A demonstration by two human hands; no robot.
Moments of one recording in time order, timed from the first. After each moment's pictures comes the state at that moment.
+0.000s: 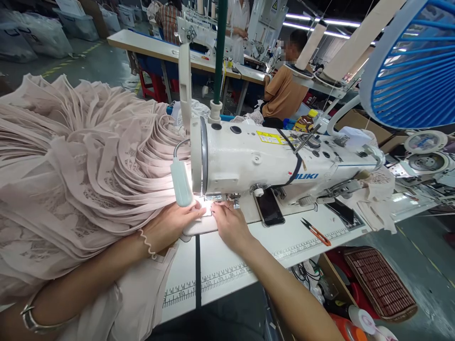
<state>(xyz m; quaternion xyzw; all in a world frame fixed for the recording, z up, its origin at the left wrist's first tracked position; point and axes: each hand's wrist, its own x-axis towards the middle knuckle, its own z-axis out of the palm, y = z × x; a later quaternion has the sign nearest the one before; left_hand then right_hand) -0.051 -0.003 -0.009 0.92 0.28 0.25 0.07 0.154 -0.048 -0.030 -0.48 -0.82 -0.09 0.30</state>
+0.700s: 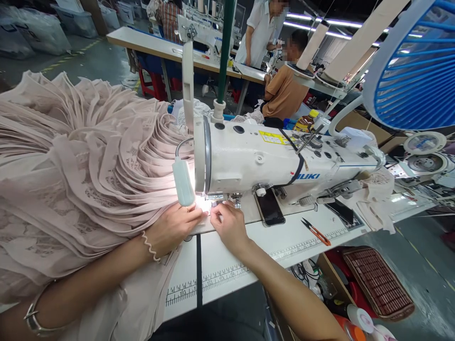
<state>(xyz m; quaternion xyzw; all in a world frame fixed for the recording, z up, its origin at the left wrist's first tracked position) -0.045 -0.012 -0.010 0.94 0.20 0.23 -0.17 0.138 -0.048 -0.027 -0.51 -0.74 -0.01 0.43</state>
